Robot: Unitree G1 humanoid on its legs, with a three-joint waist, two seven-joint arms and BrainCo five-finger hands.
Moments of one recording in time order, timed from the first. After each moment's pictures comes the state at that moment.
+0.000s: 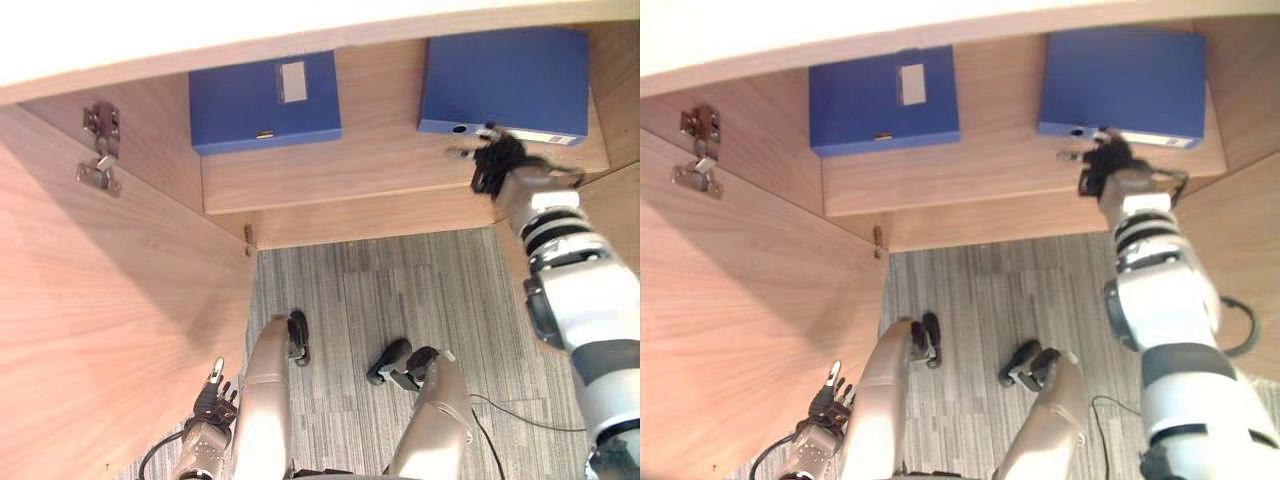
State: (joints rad) left arm -0.01 0.04 0.26 0.83 -0.71 -0.04 0.01; right arm -1.20 -0.50 0.30 1.32 0.52 0.13 -0.05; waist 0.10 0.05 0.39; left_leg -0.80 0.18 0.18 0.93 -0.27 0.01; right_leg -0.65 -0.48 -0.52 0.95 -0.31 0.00
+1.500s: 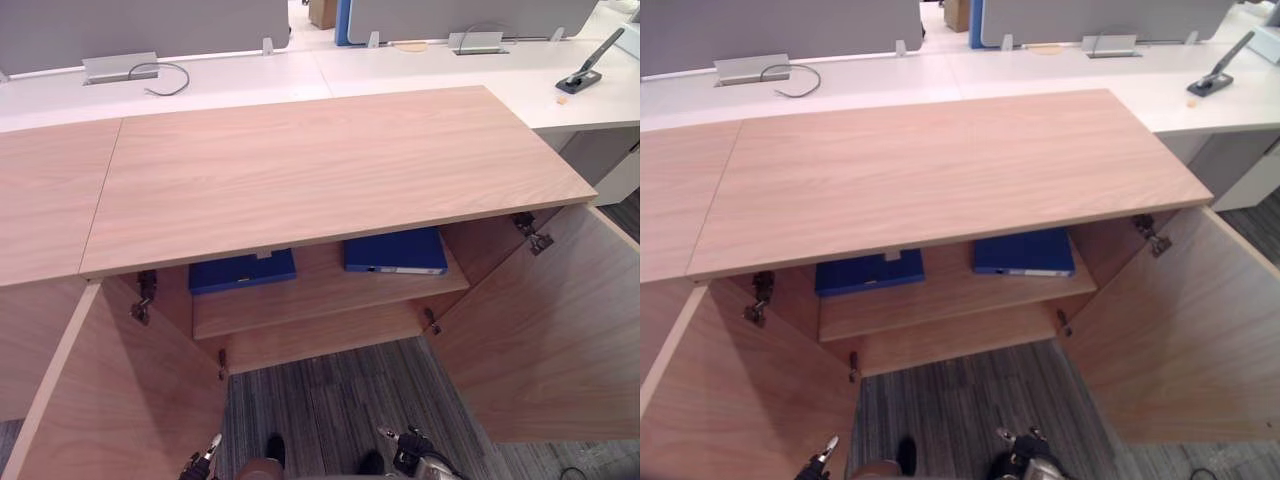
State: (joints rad) left arm 0.16 0.04 0.33 1.01 -0.36 -0.09 0.04; right arm -0.06 0.04 -0.33 1.17 0.14 -0.01 -0.11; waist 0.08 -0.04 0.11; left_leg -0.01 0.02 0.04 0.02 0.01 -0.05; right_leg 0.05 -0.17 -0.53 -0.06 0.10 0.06
